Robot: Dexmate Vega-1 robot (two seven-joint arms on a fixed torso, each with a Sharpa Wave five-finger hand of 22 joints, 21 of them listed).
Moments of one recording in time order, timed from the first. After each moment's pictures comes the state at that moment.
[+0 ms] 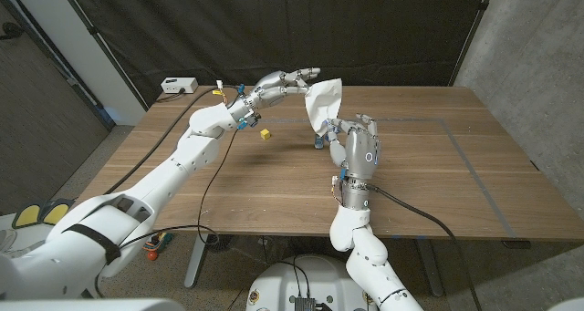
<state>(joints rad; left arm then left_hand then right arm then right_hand) 0.52 0.46 0.53 -1.16 -0.66 -0.52 -0.78 1.05 0.08 0.45 -0.15 0.20 1.03 0.02 0.47 0.21 0.23 -0.17 0.25 0.21 -0.01 -0.02 0.22 0.20 -0.09 0.14 0.51 0.20 -1.25 0.01 -0.37 -1.58 -1.21 0.01 -1.12 1.15 0.07 0.25 -0.14 0.30 1.06 -0.18 0.39 0.19 1.14 -0.19 0.53 0.47 0.90 -0.12 0.43 0.57 0.19 -0.03 0.88 0.24</state>
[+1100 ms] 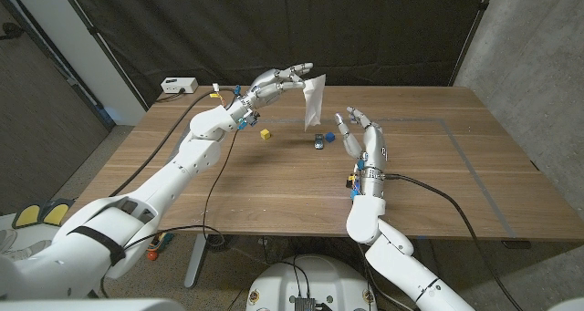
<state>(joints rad) 0.53 0.44 0.50 -1.13 -0.66 -0.54 -0.71 1.05 0.08 0.46 -0.15 0.20 1.03 0.02 0.47 0.22 0.24 -0.17 0.25 0.22 -0.03 -0.02 0.22 0.20 -0.08 0.12 0.51 0.20 -1.19 -0.30 -0.52 -1.76 -0.43 0.06 -0.92 0.65 0.02 0.10 0.05 0.27 0.63 -0.09 0.27 0.22 0.71 -0.08 0.26 0.36 0.66 -0.06 0.30 0.52 0.02 0.07 0.89 0.21</state>
